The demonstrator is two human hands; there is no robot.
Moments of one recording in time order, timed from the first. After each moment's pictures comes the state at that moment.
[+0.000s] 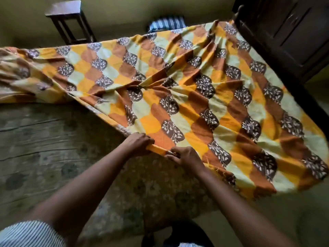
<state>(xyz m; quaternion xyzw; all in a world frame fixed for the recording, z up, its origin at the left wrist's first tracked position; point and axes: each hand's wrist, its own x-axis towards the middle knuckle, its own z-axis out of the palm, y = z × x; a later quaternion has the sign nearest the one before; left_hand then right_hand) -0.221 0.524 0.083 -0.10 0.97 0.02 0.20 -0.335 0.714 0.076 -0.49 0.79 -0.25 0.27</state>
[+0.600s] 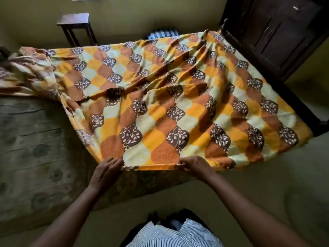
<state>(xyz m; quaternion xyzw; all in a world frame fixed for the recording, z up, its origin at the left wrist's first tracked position) 0.021 0.592 0.061 -0.43 0.85 0.27 0.11 -0.192 0.850 0.092 -0.53 0.80 -0.13 0.25</state>
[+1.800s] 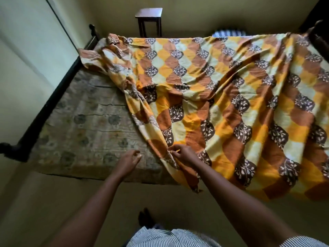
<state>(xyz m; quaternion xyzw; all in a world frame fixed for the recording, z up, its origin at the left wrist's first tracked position) 0.221 0.629 0.070 -0.55 0.77 0.34 -0.02 -0.008 0.708 0.081 -0.52 0.73 -0.19 0.40</state>
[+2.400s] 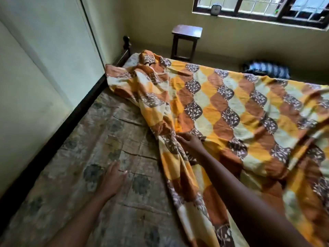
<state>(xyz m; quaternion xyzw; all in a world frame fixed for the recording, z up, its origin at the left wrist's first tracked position) 0.325 0.278 0.010 -0.66 0.69 0.30 -0.05 0.029 0.271 0.087 -0.46 0.73 -0.29 0.41</state>
